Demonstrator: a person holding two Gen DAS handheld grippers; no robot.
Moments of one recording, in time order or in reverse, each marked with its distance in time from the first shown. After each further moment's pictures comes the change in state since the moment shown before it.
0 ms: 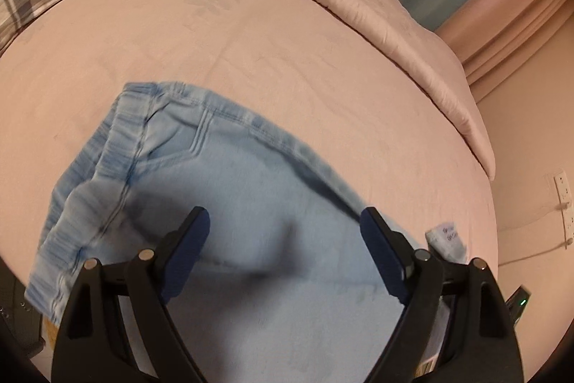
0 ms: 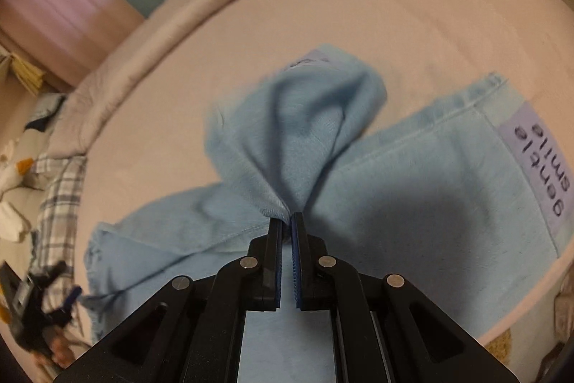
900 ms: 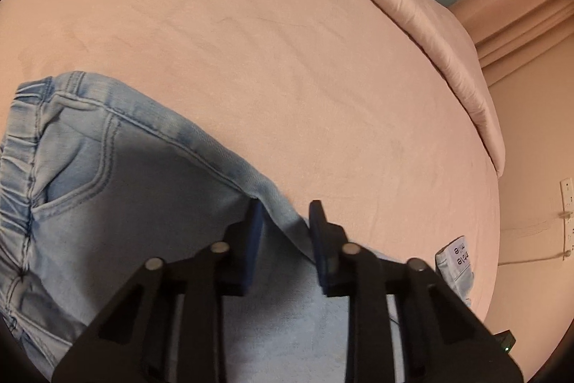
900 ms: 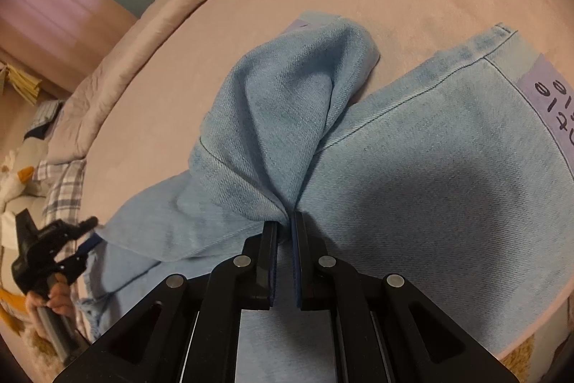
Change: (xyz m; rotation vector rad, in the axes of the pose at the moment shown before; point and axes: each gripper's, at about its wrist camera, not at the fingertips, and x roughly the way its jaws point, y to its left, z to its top) left arm 0.084 -0.023 0.025 -0.013 0.140 -0.005; right arm -0.006 -0.035 -0.032 0.050 0.014 0.044
